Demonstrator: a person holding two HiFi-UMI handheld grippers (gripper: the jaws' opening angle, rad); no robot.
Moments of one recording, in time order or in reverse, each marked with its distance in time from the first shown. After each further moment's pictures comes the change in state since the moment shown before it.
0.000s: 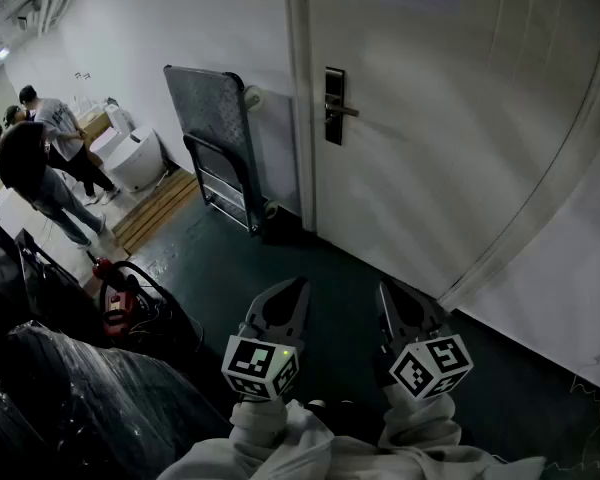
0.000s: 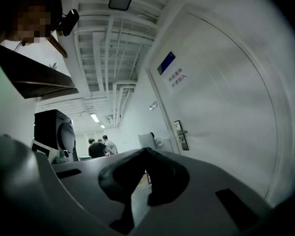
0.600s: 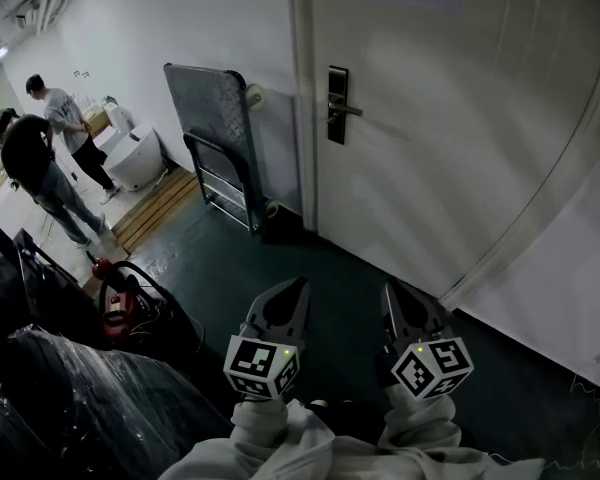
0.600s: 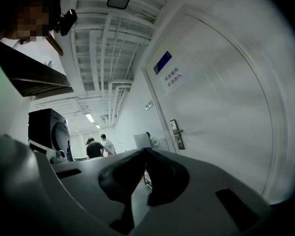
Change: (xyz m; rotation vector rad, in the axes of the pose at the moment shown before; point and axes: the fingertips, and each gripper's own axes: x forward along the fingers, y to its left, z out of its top) left arm 0.001 0.019 -0.008 0.004 0.013 0.004; right arm 0.009 -0.006 -0.010 0.012 -0.005 -0.056
